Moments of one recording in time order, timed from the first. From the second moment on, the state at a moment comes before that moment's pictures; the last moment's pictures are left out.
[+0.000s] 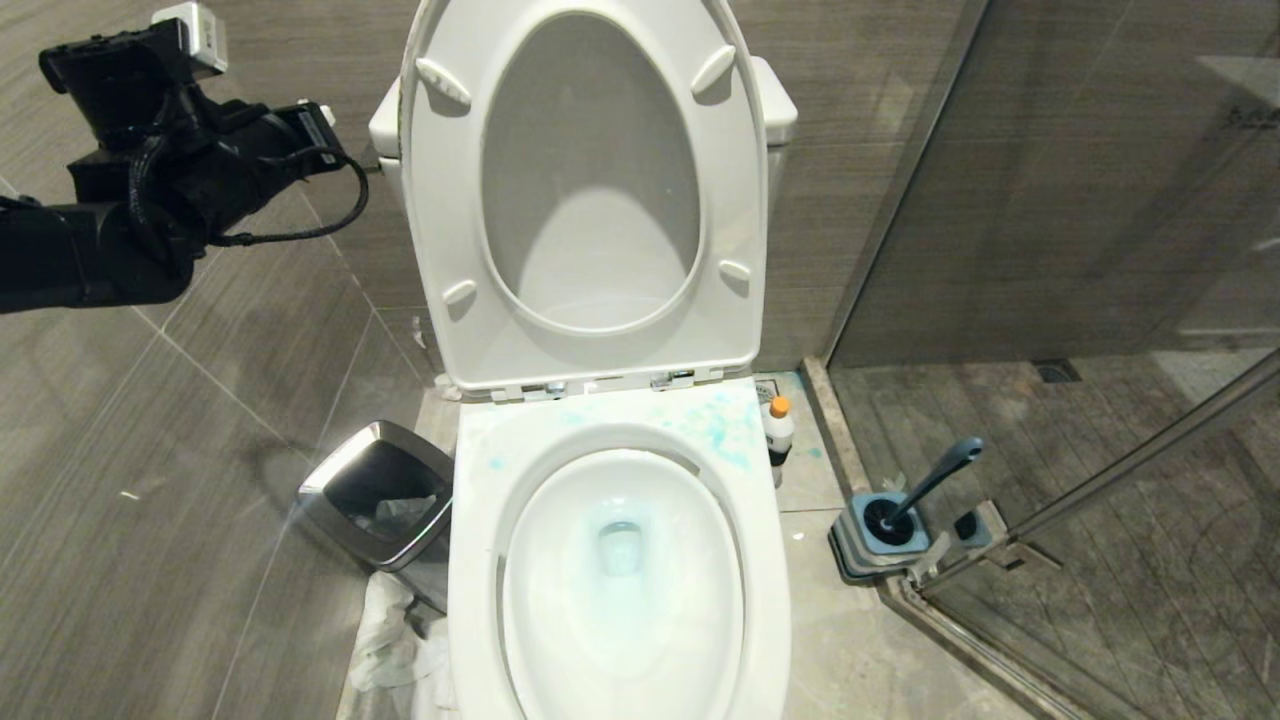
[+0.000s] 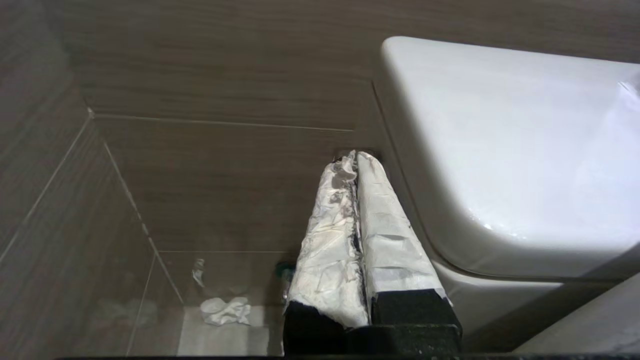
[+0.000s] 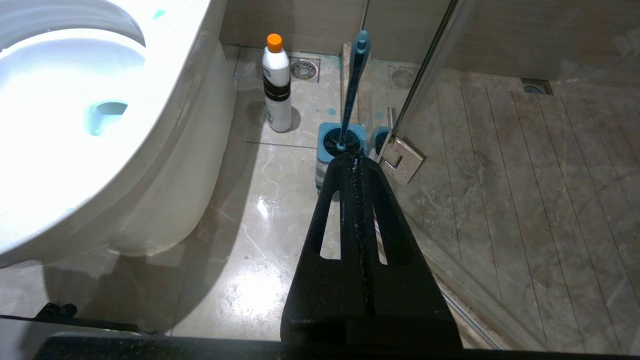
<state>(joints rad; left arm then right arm) 0.01 2.02 -1.81 -0.50 -0.09 -0.16 0.00 0.00 0.00 0.00 0.03 -0.07</state>
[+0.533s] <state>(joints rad) -0.03 2.01 -1.78 -0.41 -0.11 -0.18 0.00 0.00 0.00 0.00 0.03 -0.07</state>
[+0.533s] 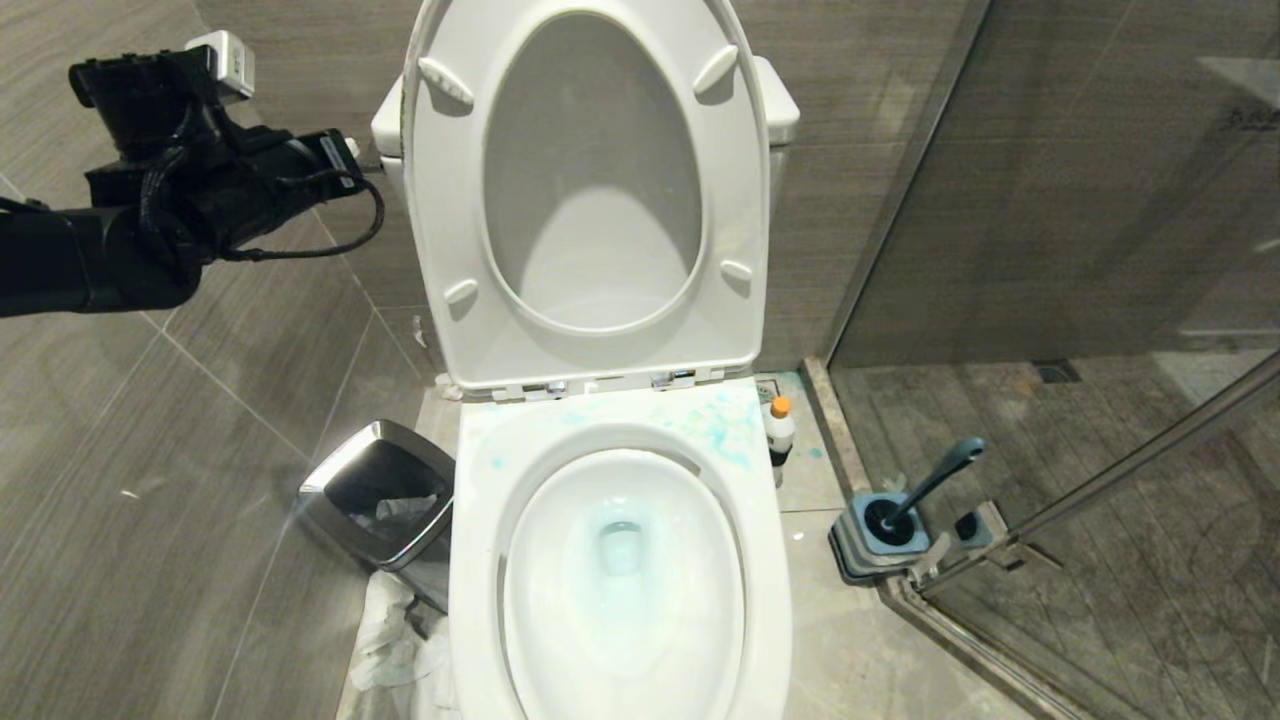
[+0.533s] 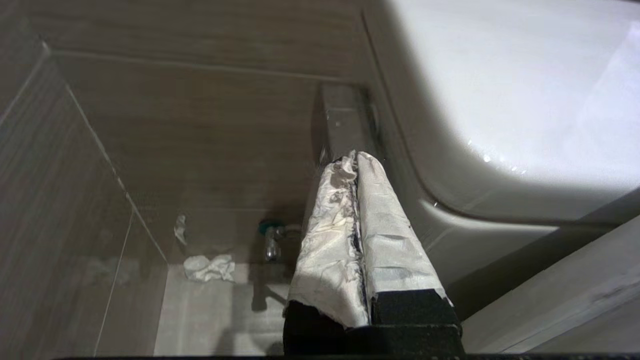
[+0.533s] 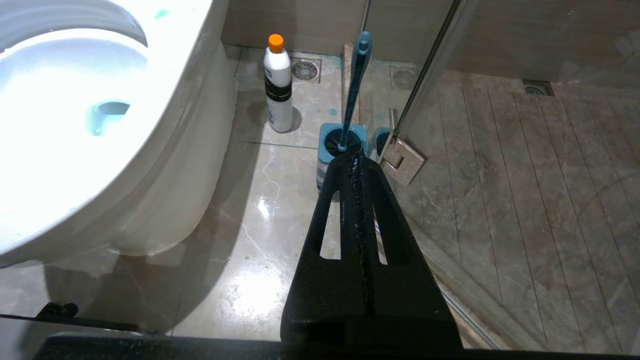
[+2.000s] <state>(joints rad) -0.06 2.10 -1.82 -0.42 -0.11 -0.13 0.00 0.00 0.00 0.00 0.03 -0.07</state>
